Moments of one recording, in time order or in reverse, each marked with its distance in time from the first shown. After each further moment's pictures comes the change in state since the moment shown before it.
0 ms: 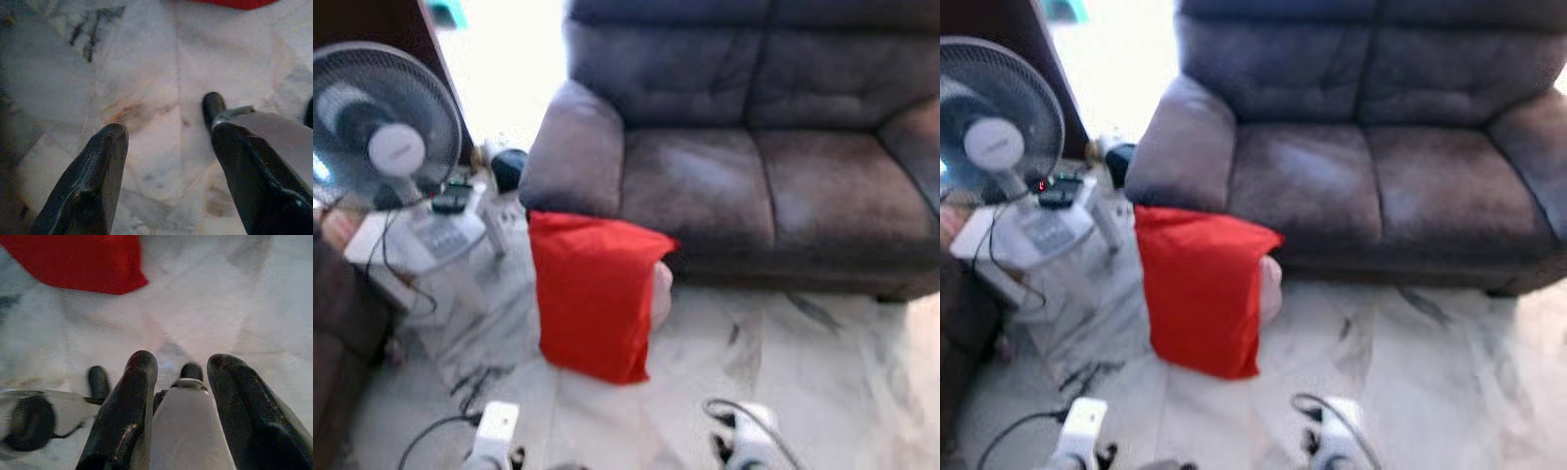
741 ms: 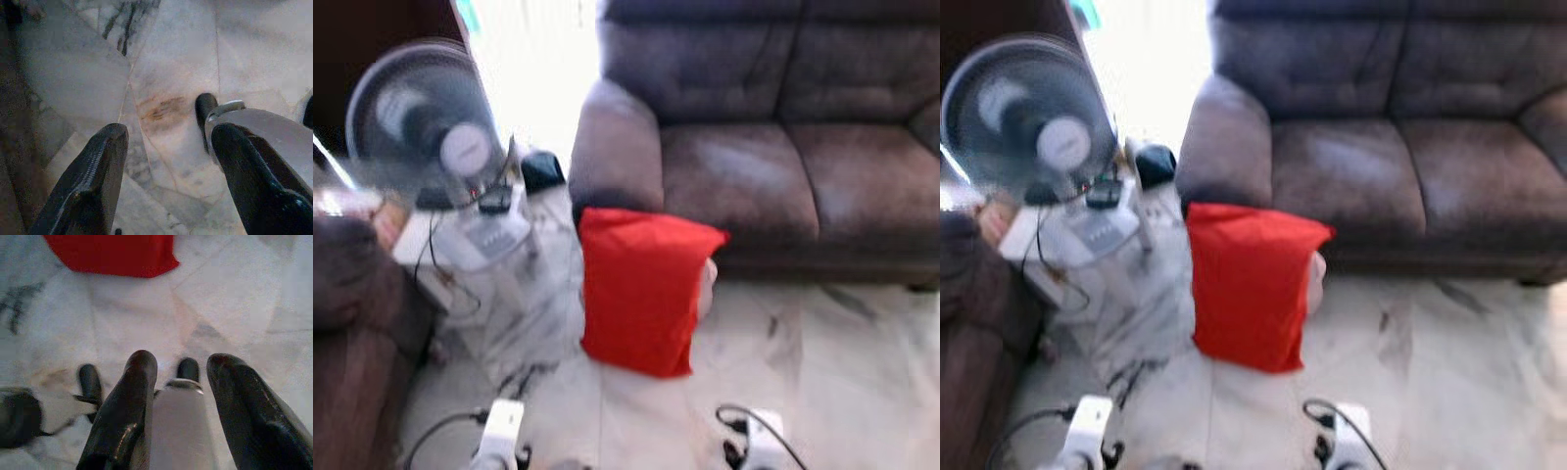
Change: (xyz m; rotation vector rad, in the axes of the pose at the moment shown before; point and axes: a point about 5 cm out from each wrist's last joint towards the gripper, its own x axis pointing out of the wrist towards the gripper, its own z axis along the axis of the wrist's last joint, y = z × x) left arm 0.000 -0.004 -0.004 -0.003 0.010 -0.010; right arm -0.003 -0.010 -0.005 -0.003 -0.003 -0.018
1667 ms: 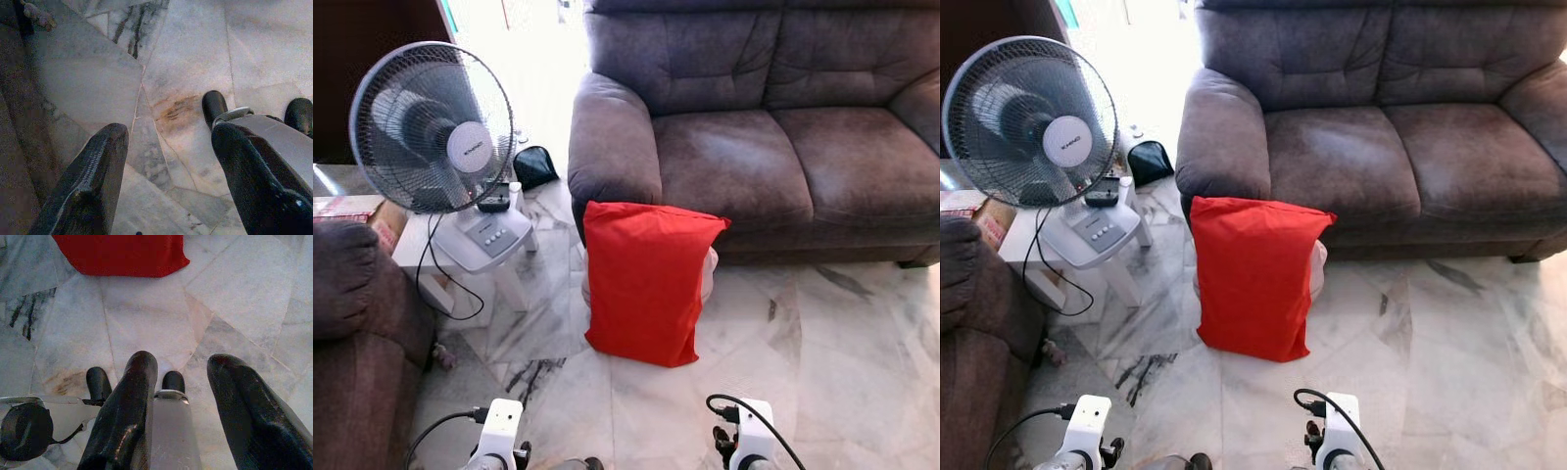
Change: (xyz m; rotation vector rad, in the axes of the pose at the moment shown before) left arm 0.001 -0.002 0.007 -0.004 -0.032 -0.009; right arm 0.003 0.003 0.010 -0.006 -0.023 -0.007
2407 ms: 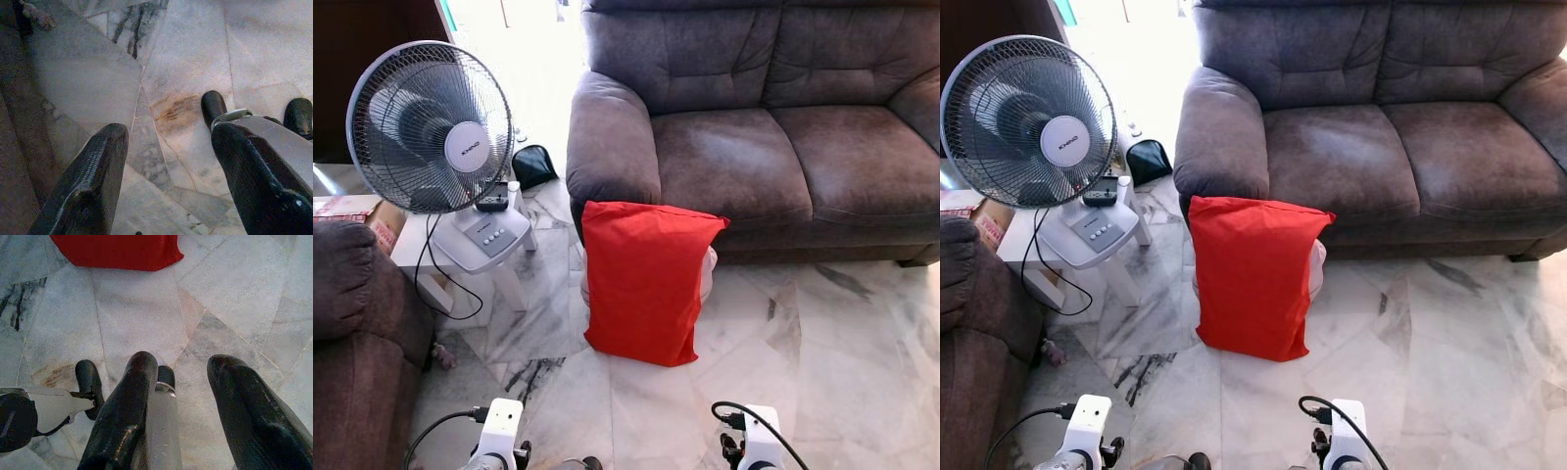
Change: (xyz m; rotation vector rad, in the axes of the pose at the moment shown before) left arm 0.000 0.000 0.001 0.001 -0.001 0.000; right arm -0.002 -0.009 -0.006 -0.037 0.018 -0.016
